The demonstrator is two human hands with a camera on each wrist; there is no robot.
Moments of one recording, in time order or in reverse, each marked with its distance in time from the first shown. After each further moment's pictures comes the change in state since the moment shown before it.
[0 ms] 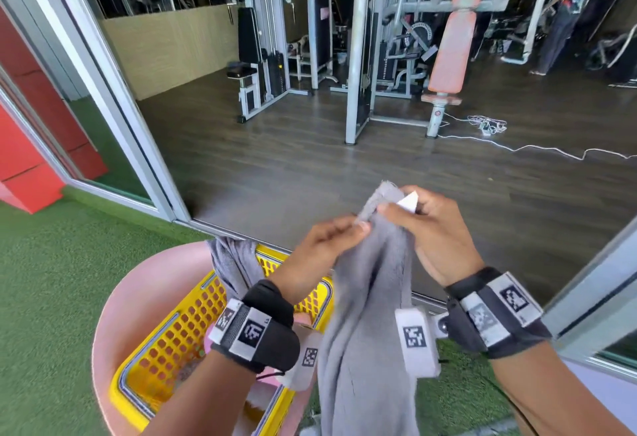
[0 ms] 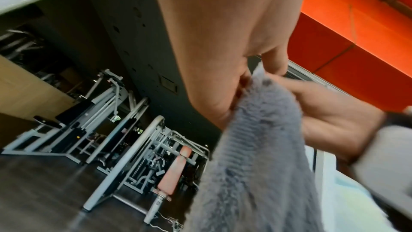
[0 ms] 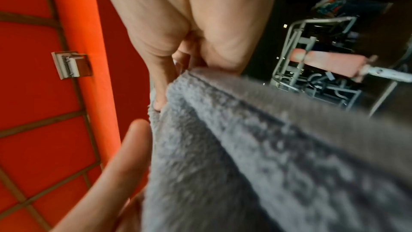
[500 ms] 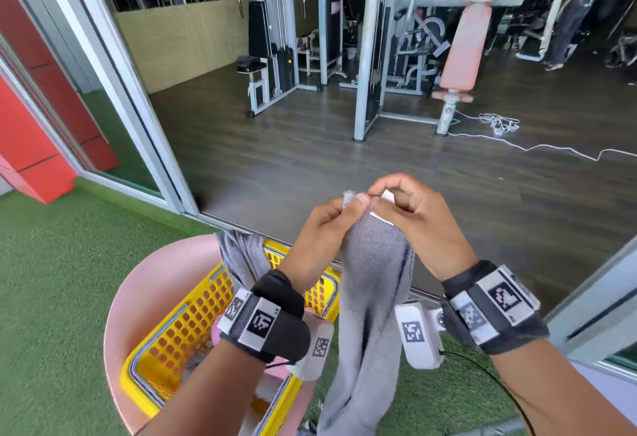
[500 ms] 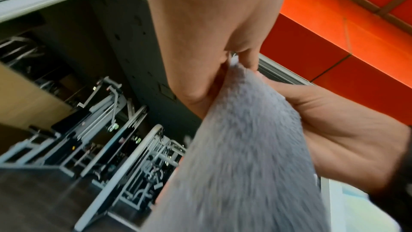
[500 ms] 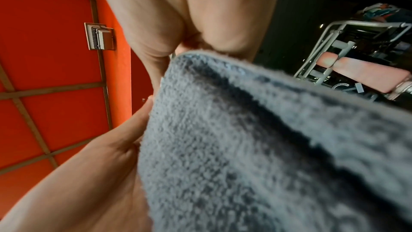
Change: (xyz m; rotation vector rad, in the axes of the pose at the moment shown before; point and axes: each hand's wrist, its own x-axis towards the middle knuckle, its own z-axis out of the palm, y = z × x) left_hand 0.004 0.013 -0.003 0.110 0.170 0.098; right_hand 0.004 -0.008 0.019 -0.210 -0.178 -0.115
